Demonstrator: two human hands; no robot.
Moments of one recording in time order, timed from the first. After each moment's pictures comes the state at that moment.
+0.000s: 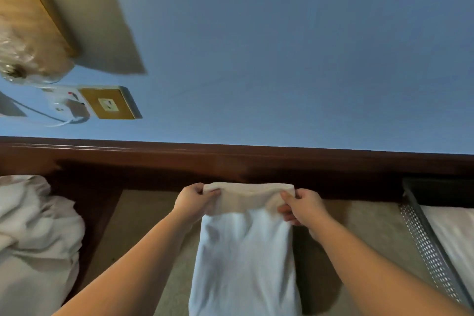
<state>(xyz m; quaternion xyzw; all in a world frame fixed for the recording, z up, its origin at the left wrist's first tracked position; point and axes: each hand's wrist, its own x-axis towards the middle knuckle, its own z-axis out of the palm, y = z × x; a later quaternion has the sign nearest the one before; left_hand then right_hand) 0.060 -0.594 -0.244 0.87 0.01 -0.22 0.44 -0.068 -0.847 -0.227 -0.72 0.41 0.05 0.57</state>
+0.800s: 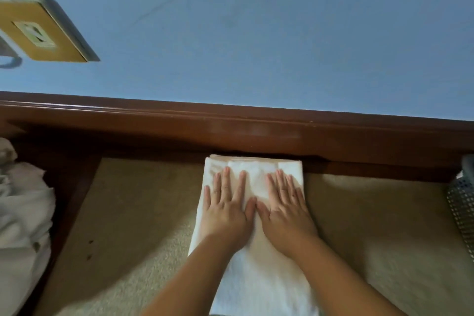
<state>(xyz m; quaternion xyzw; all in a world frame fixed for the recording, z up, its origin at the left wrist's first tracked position) -0.006 -0.651 -0.352 0.96 -0.19 -0.18 0.11 -0.067 -0.800 -0.351 -0.96 0.16 0.18 0.17</state>
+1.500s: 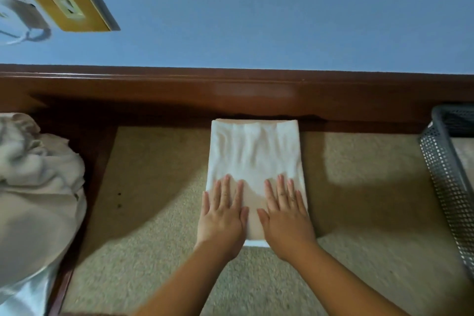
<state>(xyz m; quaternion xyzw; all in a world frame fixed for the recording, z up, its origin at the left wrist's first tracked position) -0.113 -0.569 -0.324 0.94 -0.25 -0.24 0.05 -0.189 -0.728 -0.344 -0.97 0.14 0.14 0.13</state>
